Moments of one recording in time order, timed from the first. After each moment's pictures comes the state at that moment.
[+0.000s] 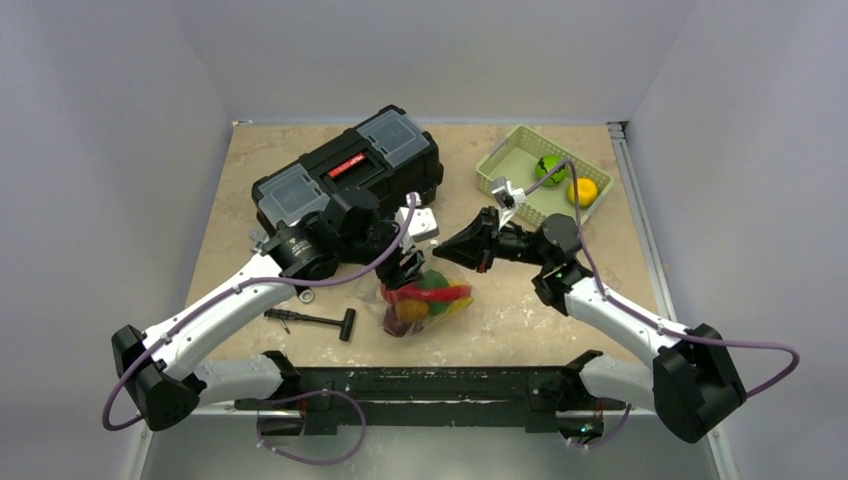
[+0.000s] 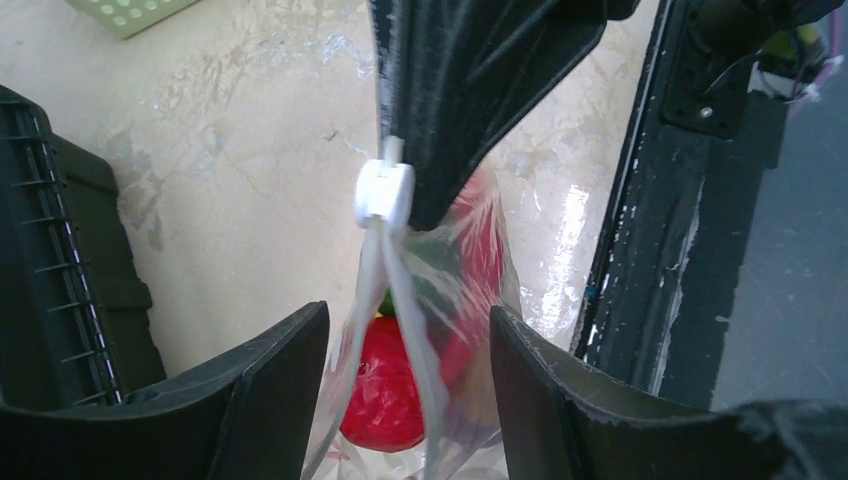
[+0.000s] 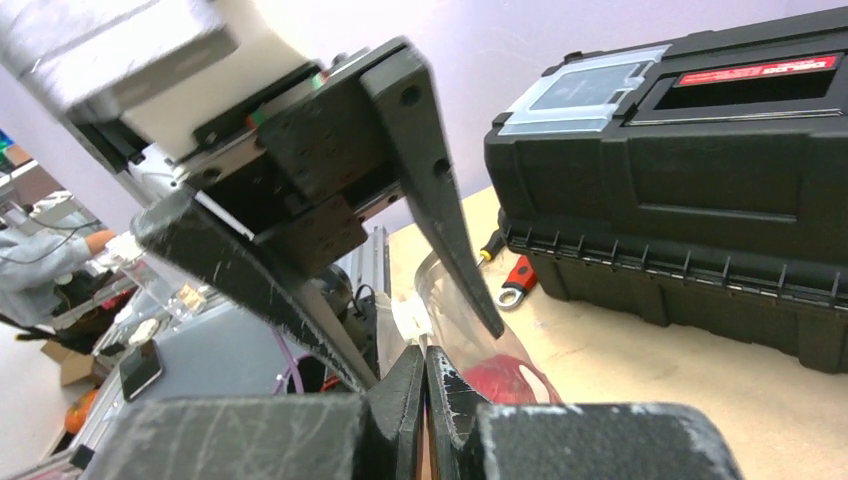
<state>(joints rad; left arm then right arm) -0.78 1.17 1.16 -0.61 0.40 0.24 0.54 1.14 0.59 0.77 -0.87 0.59</state>
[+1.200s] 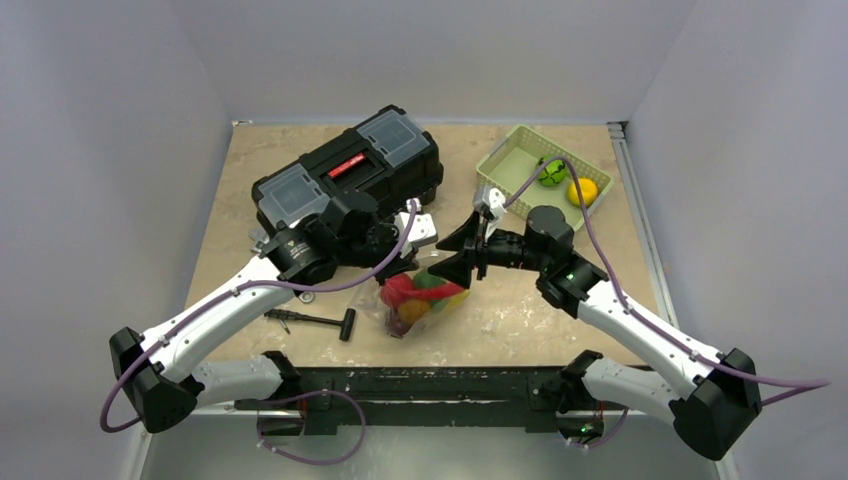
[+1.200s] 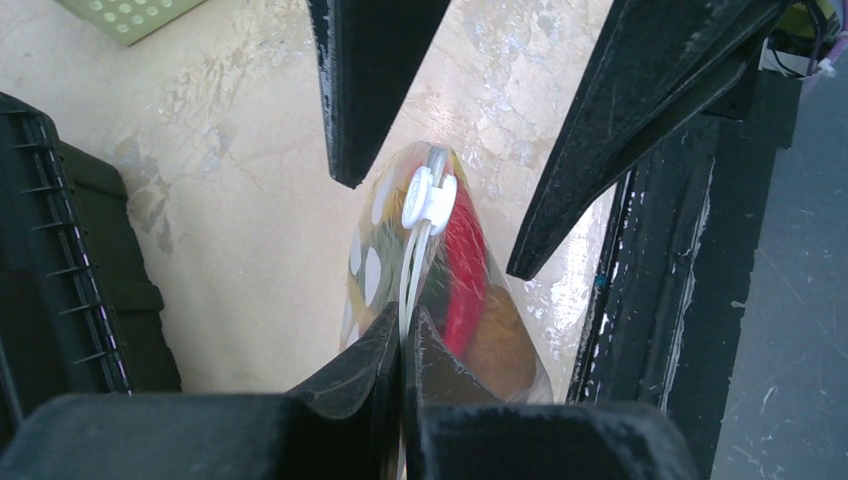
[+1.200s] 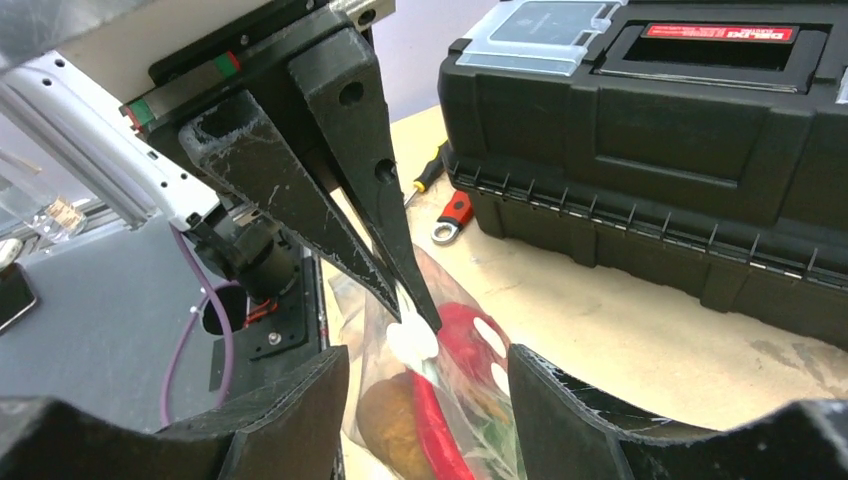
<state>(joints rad) -0.81 1.15 1.13 -0.60 0.36 0.29 0.65 1.02 0.74 0.16 -0.67 0.19</state>
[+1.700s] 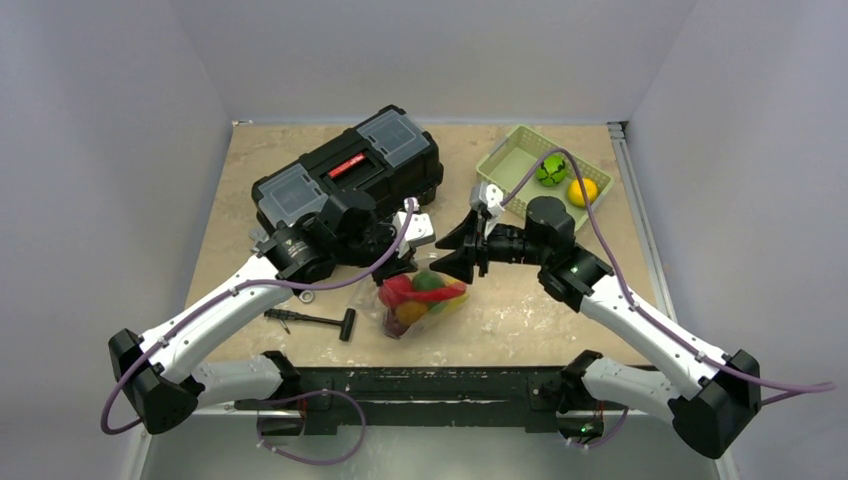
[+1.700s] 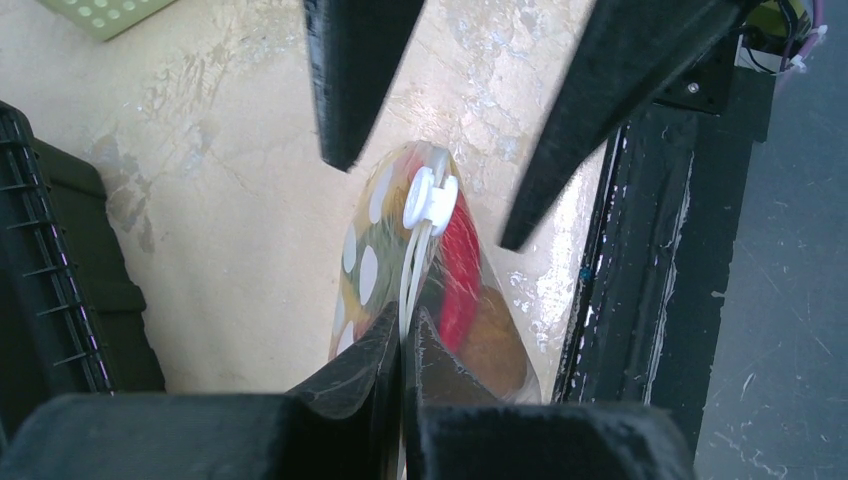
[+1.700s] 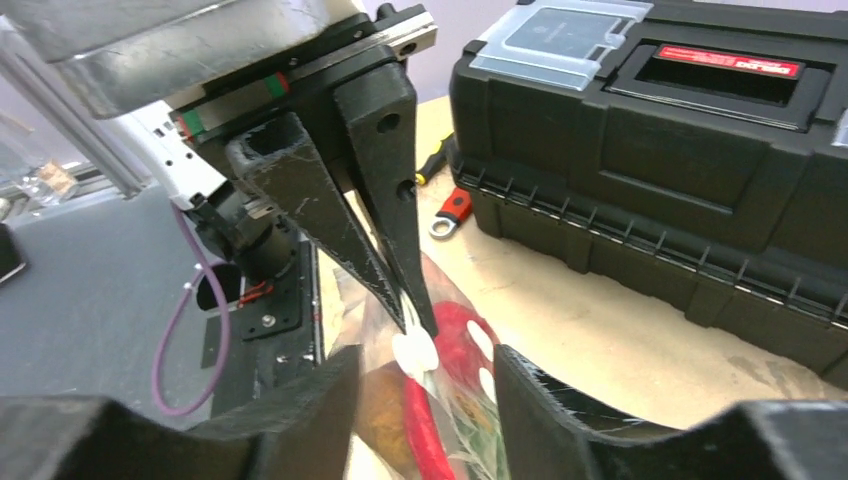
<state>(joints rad) -0.79 1.15 1.14 -0.62 0.41 0.29 0.66 1.03 0.84 0.02 -0.69 0.08</state>
